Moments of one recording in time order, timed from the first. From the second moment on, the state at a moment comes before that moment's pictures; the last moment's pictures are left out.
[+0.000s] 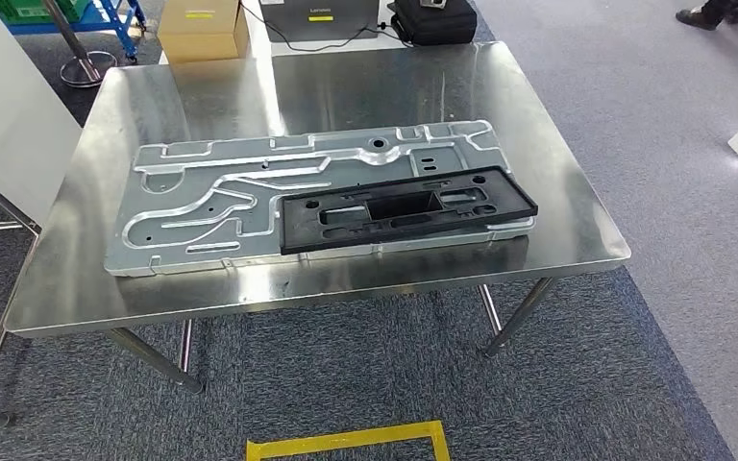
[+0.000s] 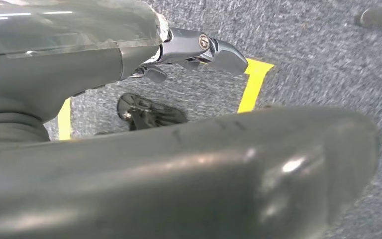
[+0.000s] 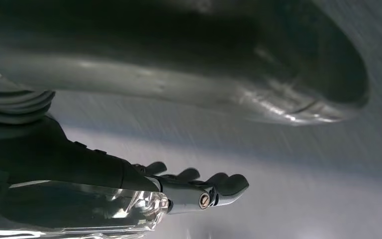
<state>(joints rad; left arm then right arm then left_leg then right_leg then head) -0.04 -0.06 1.38 -0.22 -0.84 -0.24 -0.52 0.07 0.00 -0.78 -0.45 1.07 -0.53 -0.43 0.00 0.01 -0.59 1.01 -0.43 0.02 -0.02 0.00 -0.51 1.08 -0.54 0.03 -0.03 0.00</state>
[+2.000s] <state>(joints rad) -0.07 -0.05 1.24 -0.22 -1.02 -0.21 -0.43 -0.05 0.10 -0.81 -0.19 1.18 0.07 0.06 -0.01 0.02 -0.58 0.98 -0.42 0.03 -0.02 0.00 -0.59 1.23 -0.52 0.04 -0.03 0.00</state>
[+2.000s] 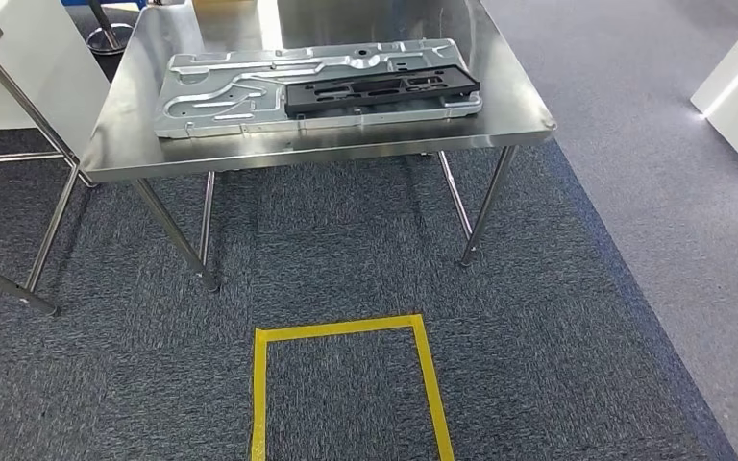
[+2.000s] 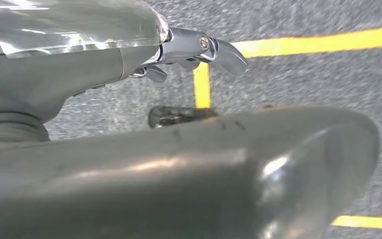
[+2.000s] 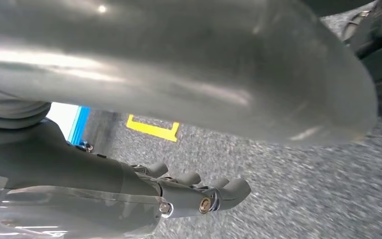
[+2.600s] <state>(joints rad) -0.08 -0.05 1.24 -0.22 -1.02 -0.20 -0.42 -0.07 0.10 -0.81 -0.19 1.19 0.08 0.04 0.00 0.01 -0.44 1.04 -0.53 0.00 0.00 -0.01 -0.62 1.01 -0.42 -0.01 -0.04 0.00</state>
